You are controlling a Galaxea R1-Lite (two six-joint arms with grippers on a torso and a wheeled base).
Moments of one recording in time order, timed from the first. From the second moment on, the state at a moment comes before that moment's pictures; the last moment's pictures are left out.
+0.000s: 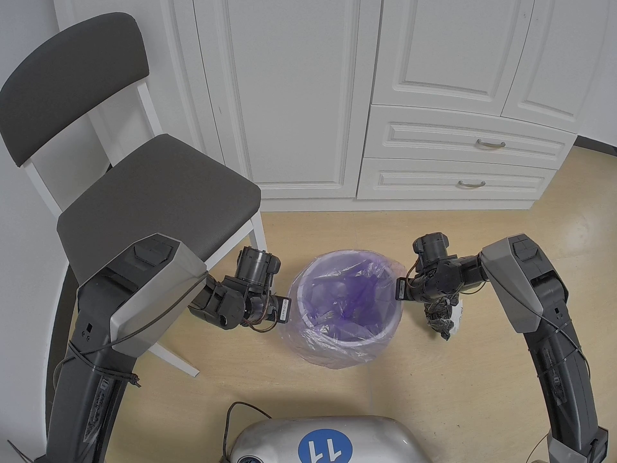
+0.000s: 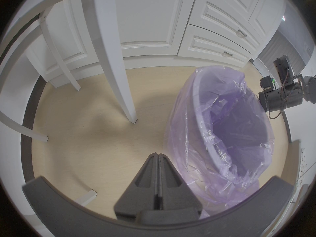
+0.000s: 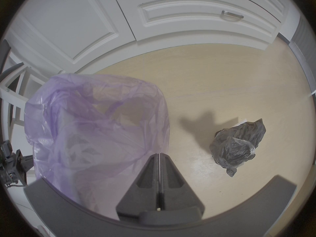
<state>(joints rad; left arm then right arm) -0.44 2.61 -1.54 -0.30 0.07 -0.13 0.22 2.81 -1.91 -0.01 0.00 0.30</state>
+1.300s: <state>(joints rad) -0.41 2.84 -2.00 0.05 0.02 -0.11 0.20 2.76 -1.81 -0.05 0.00 0.32</state>
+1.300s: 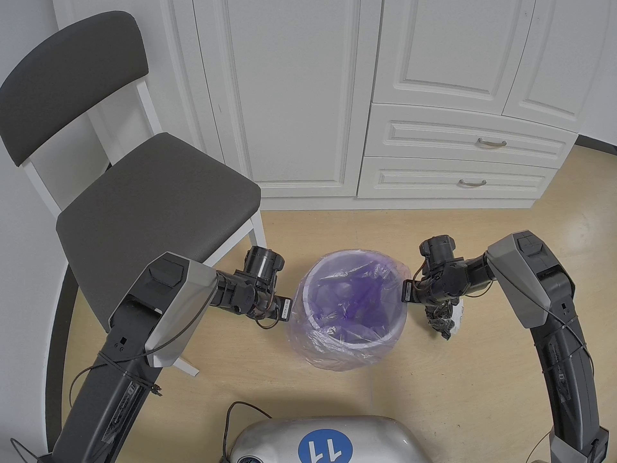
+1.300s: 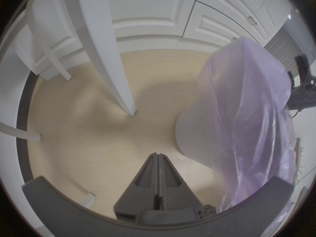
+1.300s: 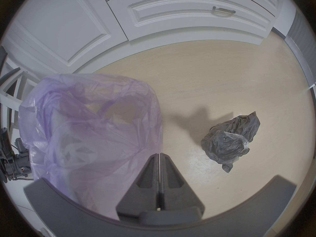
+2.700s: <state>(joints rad) -0.57 2.12 -0.85 -0.65 0.13 -0.07 0.11 2.25 -0.92 -0.70 0.10 0.21</state>
